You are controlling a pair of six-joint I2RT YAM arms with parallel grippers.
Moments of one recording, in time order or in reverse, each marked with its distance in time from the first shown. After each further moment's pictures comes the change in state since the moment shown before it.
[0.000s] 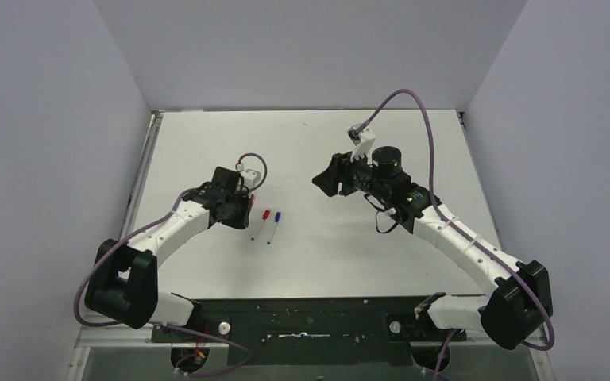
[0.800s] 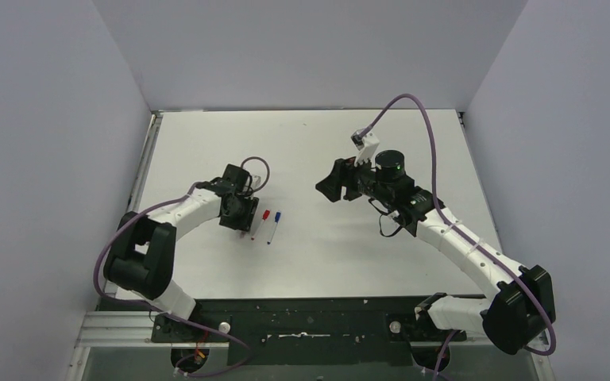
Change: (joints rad) left arm 0.000 0.221 0.088 -0.077 -0.089 -0.059; right arm -0.023 -0.040 -0.048 -0.032 -0.015 -0.006
